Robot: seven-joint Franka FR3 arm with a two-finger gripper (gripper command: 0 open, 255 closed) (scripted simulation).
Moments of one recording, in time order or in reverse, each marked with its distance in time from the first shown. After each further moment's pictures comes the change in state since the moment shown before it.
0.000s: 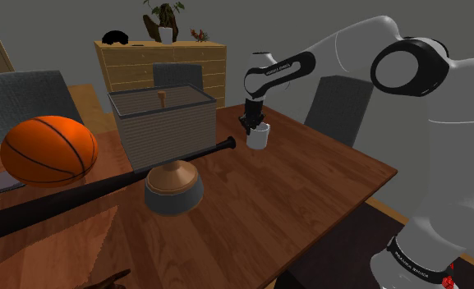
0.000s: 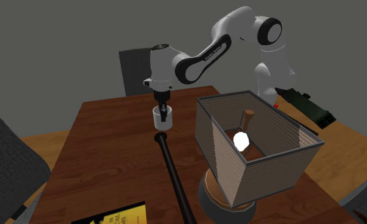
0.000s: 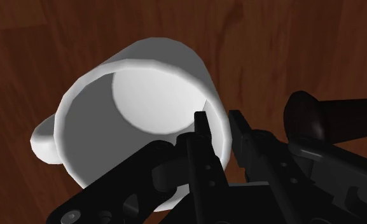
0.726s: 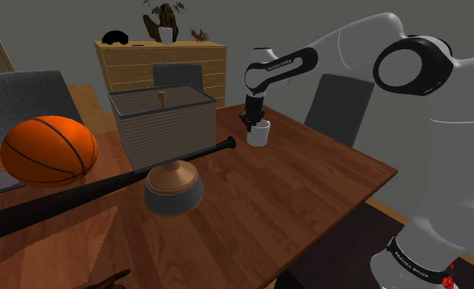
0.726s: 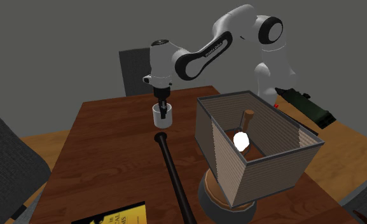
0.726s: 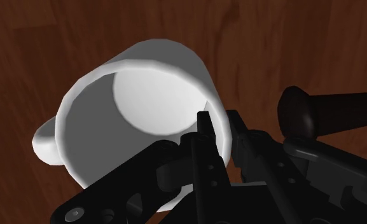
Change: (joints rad) arm 0.000 -0.017 0.000 0.016 -0.001 -0.033 0.000
